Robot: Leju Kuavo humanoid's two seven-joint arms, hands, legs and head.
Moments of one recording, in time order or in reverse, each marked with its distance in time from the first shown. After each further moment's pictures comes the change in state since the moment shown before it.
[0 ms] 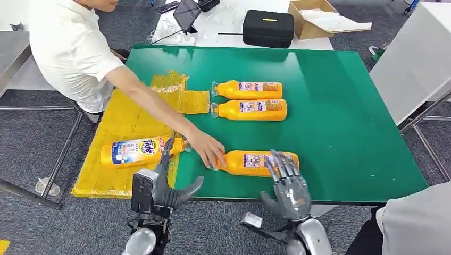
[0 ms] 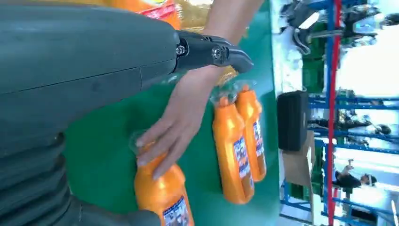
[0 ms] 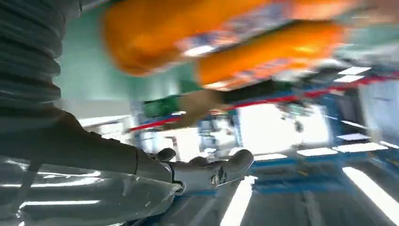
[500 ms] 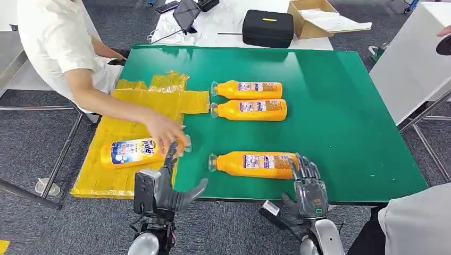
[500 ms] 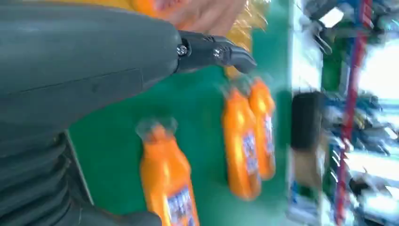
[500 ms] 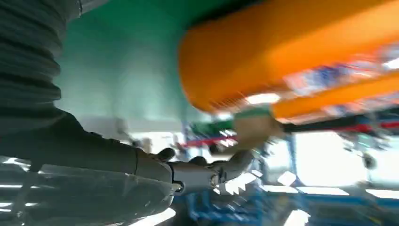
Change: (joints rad) left arm 0.013 0.002 -0.047 -0.046 0.020 0.071 0.078; right arm -0.044 -0.096 -0.013 0.153 -0.035 0.000 0.157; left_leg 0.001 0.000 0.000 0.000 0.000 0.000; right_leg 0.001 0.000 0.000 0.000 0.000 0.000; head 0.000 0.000
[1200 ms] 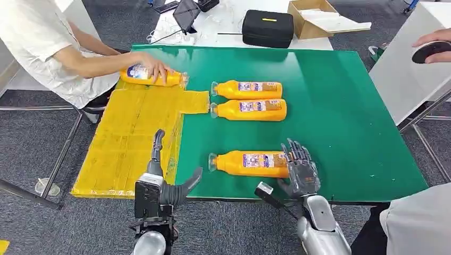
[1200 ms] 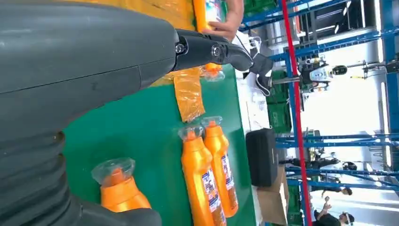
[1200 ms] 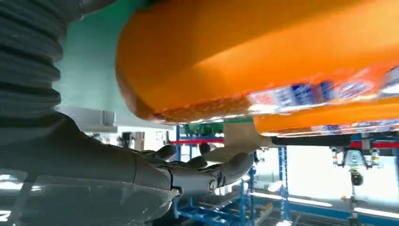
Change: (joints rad) left arm -0.040 -0.002 -0.057 -0.007 -0.164 0.222 -0.100; right arm -0.221 -0.067 0.128 0.247 0.110 0.000 0.121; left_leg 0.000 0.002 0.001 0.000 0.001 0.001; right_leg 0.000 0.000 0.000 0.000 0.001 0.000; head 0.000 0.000
